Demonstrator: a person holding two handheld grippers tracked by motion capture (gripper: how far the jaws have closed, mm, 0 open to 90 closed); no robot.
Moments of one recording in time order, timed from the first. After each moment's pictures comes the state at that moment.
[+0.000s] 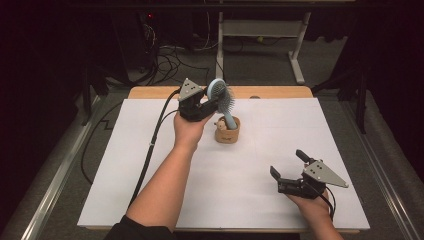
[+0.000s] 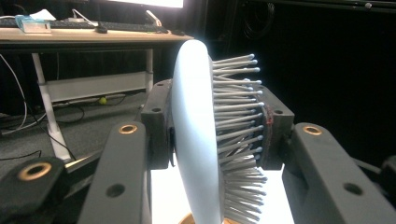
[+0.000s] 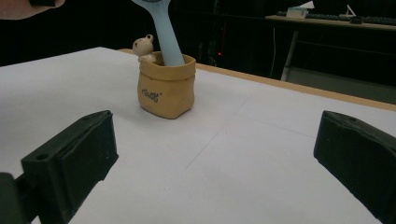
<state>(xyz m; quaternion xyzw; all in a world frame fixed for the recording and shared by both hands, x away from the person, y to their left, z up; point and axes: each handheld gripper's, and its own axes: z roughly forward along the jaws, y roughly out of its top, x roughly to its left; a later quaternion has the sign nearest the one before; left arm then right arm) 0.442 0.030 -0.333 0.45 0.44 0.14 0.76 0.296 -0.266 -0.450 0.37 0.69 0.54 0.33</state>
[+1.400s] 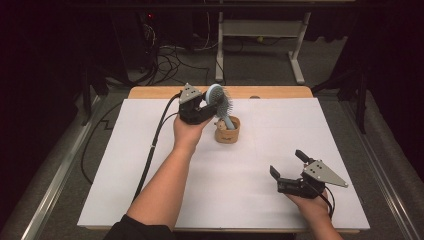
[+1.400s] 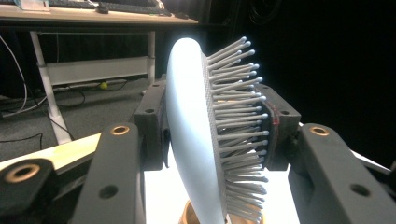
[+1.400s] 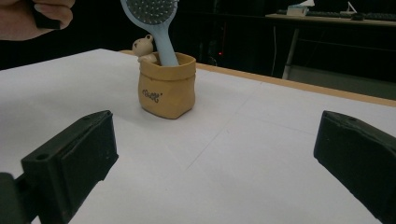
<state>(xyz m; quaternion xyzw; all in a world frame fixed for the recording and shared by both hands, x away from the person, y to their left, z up) 0.452 0.034 -0.354 0.46 0.46 0.13 0.75 0.297 -0.266 -0.452 0.37 0.68 0.54 0.32</state>
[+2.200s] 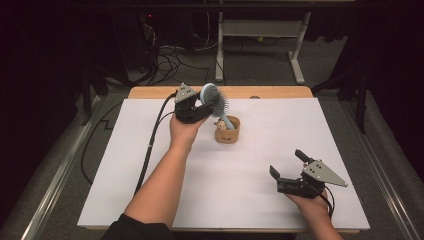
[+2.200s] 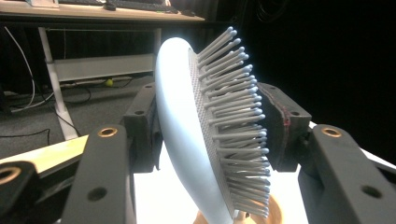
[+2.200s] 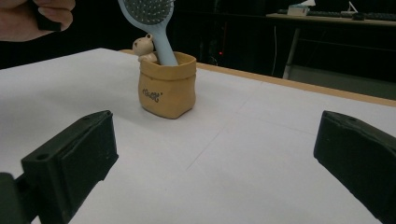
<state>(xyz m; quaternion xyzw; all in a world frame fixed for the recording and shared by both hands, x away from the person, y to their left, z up) 0.459 0.047 -0.360 0.46 0.47 0.14 0.74 0.298 -0.265 -0.452 0.37 0.68 0.54 0.32</state>
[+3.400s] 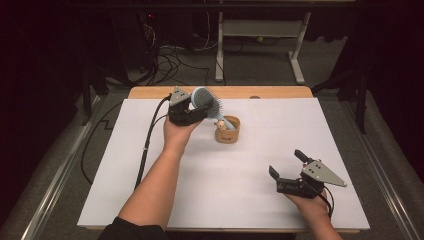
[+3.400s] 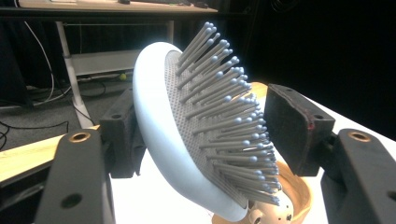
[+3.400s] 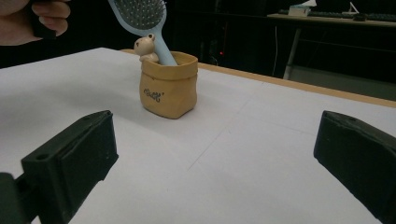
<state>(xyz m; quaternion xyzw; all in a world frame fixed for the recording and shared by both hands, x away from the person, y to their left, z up) 0.460 0.063 -0.372 0.47 0.48 0.16 0.73 0.297 -0.264 -0.452 0.37 0.68 0.54 0.32</state>
